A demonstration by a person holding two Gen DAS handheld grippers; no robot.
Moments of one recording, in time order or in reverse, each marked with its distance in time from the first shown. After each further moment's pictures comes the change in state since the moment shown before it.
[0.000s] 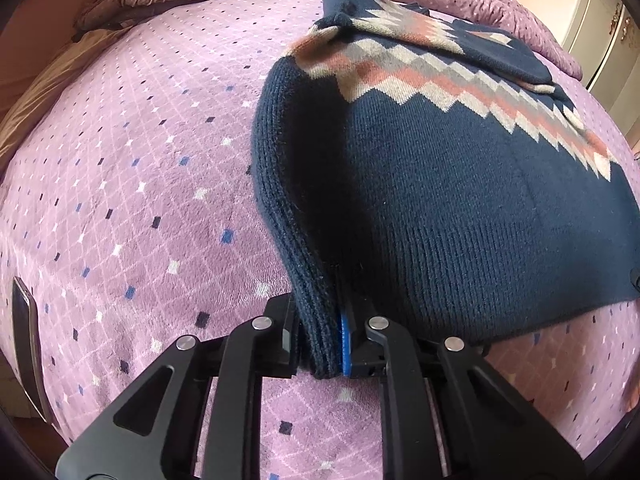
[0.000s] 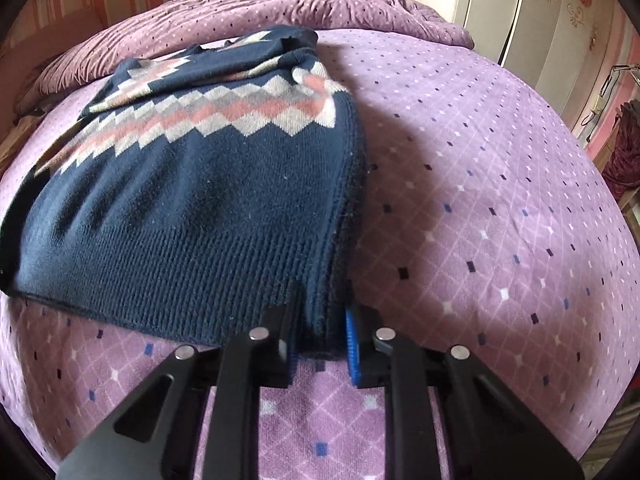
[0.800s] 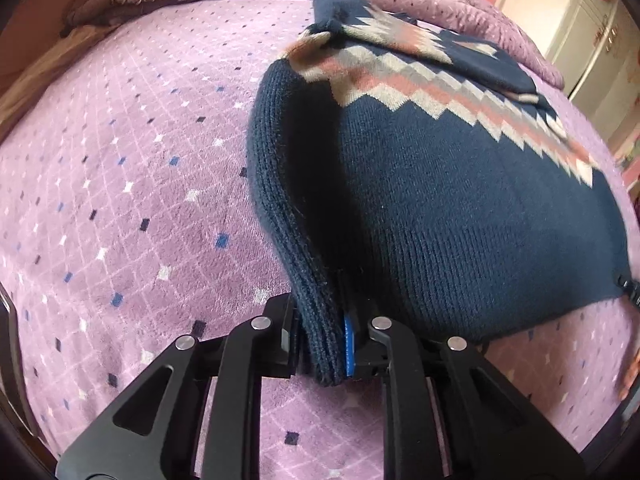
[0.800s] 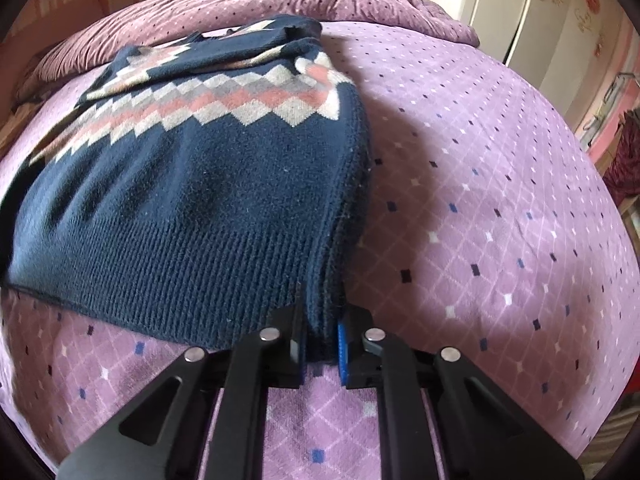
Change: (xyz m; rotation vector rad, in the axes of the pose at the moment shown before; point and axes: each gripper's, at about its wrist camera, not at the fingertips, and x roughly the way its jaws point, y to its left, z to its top) left arm 0.001 0.009 -0.006 0.011 -0.037 -0.081; right arm 0.008 0.005 0.002 -0.043 0.025 -0.014
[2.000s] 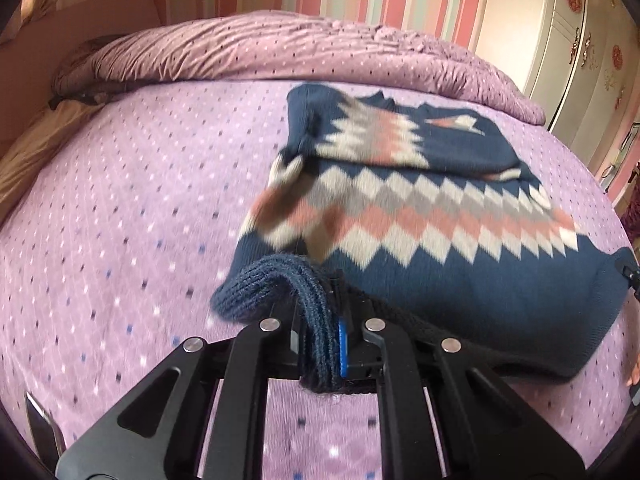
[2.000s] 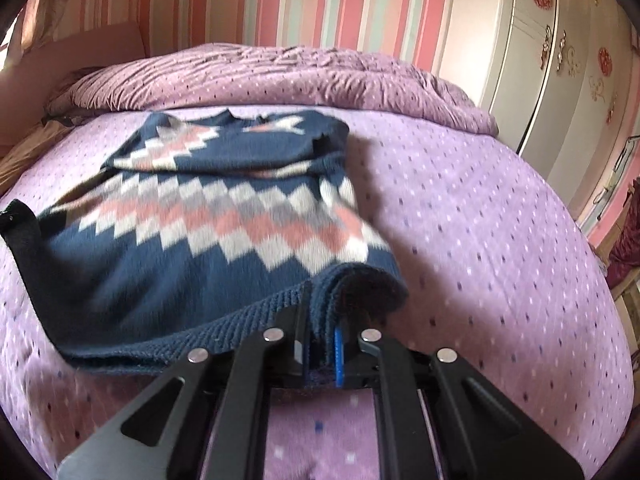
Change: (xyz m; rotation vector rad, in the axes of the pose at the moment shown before) left arm -0.030 -0.018 0.104 0.059 -0.221 -0.024; right arm -0.034 0.011 0.090 -0.105 -0.277 0.040
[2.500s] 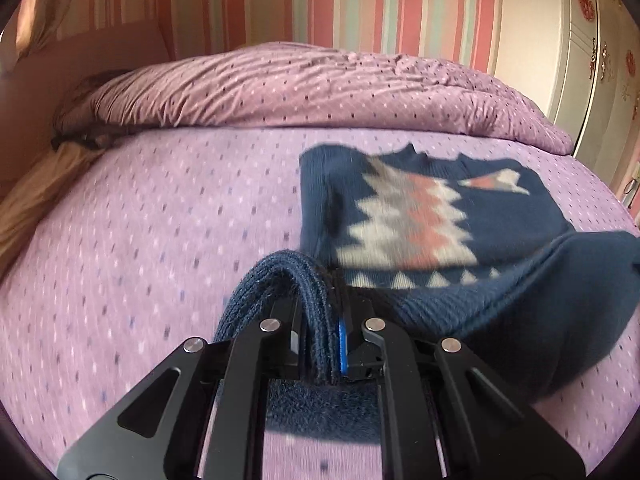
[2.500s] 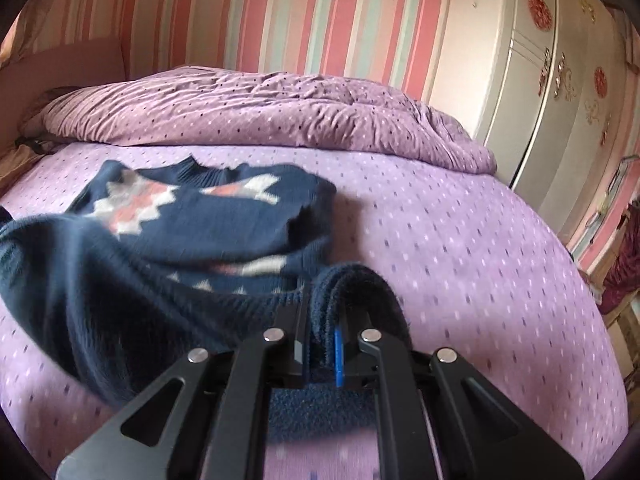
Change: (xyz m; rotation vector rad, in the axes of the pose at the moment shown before) left arm 0.074 0.003 0.100 0.020 -0.109 0.082; right arm 0.093 0.001 0.104 0.008 -0.082 -0.069
